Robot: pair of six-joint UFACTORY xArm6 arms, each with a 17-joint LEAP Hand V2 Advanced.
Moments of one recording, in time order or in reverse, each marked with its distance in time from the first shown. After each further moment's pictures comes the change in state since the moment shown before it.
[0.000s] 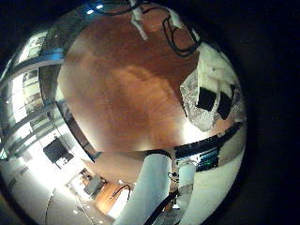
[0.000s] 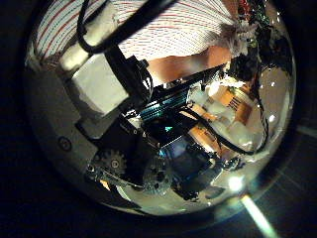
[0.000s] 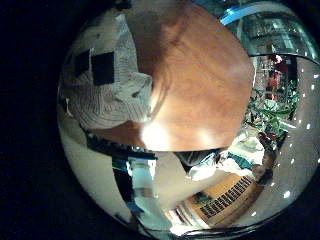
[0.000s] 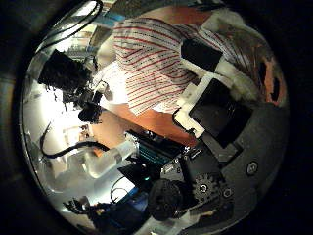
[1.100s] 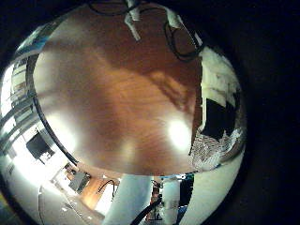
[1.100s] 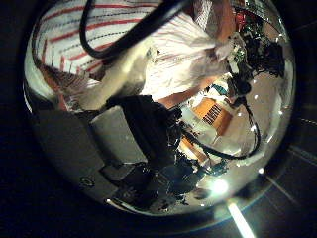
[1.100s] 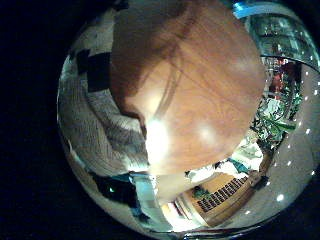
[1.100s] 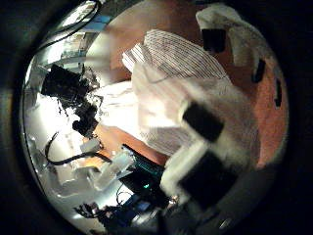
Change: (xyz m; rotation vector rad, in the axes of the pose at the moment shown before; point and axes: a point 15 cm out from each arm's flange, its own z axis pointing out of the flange) left arm -0.031 -0.071 0.028 -0.017 0.136 -0.104; right arm 0.033 -0.095 0.036 -0.012 -0.007 0.045
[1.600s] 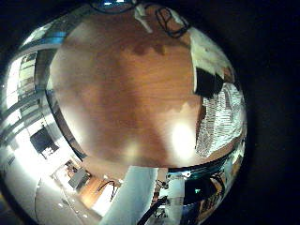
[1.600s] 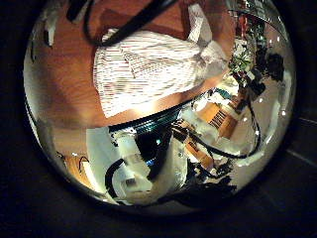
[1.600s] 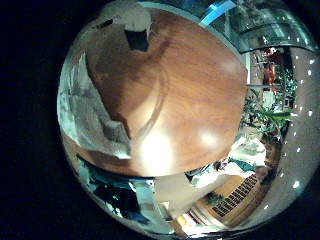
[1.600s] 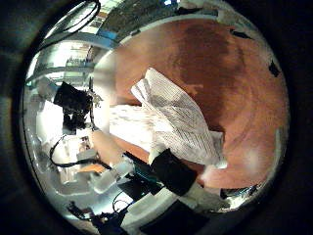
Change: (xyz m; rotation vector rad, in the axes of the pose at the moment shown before) left arm -0.031 0.039 -0.061 0.124 -0.042 -0.058; right arm 0.062 0.054 -0.085 0.147 0.018 0.090
